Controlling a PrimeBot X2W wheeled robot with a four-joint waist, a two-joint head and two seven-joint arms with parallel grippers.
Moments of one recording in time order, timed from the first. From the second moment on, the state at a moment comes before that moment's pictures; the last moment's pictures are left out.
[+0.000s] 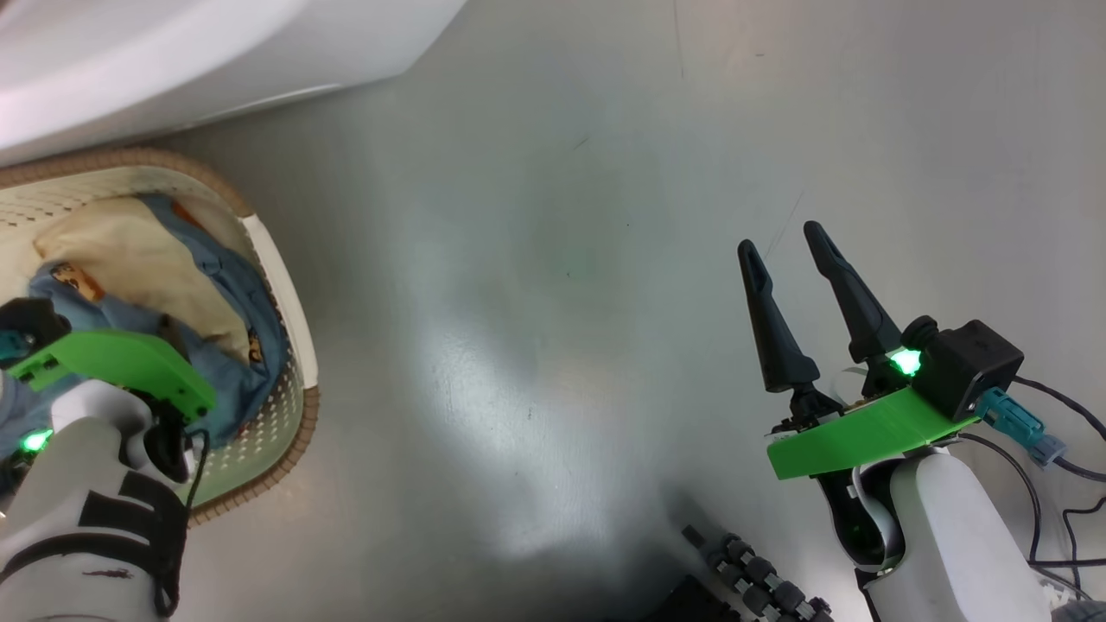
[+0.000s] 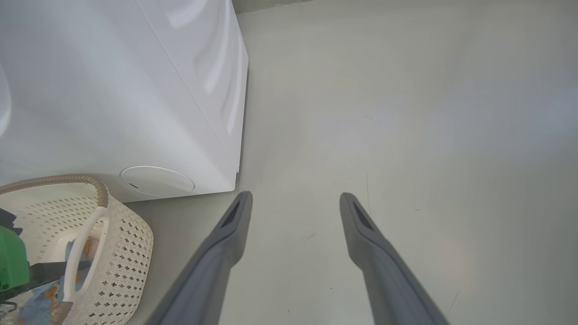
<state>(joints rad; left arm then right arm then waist) -0.90 0.15 0.05 1.29 -0.46 0.05 -0.09 -0.36 -0.05 0.13 0.13 0.29 0.13 -0.26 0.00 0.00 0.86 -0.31</state>
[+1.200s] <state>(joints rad) -0.86 0.14 0.03 1.29 -0.48 0.05 -0.21 -0.37 -0.05 0.10 0.13 0.29 0.13 -0.26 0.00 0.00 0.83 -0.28</state>
